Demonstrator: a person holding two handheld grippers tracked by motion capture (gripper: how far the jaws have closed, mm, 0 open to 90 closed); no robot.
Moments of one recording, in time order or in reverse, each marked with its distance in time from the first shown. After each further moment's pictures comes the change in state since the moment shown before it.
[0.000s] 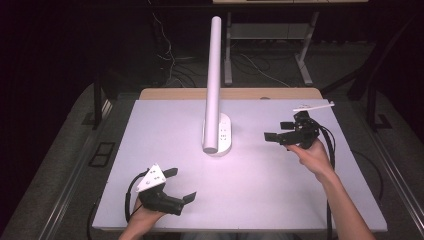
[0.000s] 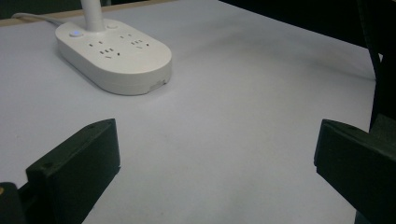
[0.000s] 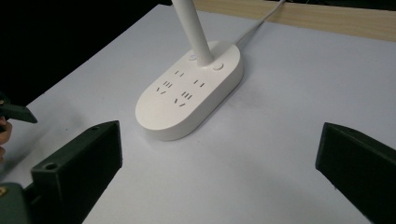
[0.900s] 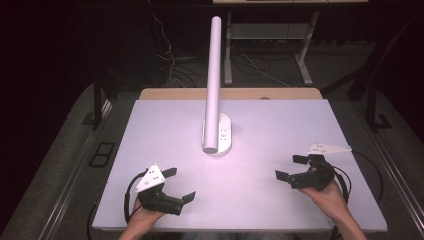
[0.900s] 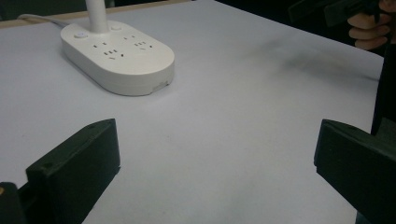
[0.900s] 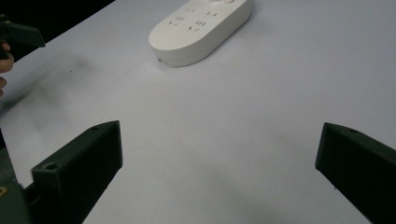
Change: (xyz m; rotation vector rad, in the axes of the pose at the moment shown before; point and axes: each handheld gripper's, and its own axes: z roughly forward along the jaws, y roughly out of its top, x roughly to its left) left arm 0.000 0.000 -0.002 -0.005 0.006 -0.003; right arm 0.033 -0.097 -0.035 -0.006 -0.063 -0.037
